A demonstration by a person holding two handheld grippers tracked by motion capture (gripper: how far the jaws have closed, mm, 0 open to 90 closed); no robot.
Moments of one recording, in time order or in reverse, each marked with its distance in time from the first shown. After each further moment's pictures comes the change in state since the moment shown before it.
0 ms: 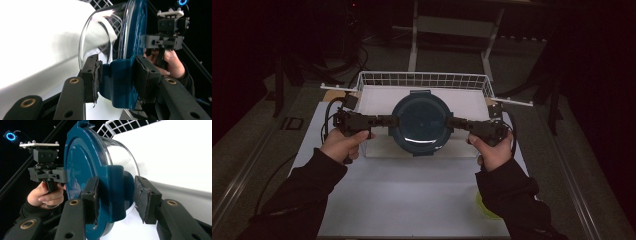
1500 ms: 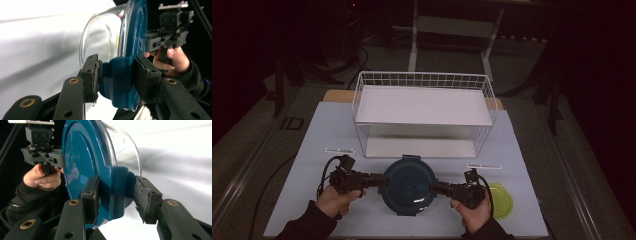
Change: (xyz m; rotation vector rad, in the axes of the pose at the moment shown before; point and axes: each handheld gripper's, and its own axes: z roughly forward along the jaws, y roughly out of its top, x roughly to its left) left arm 0.040 -0.140 0.001 0.153 0.028 -0.082; right arm -0.039 -0.163 0.030 0.170 0.014 0.116
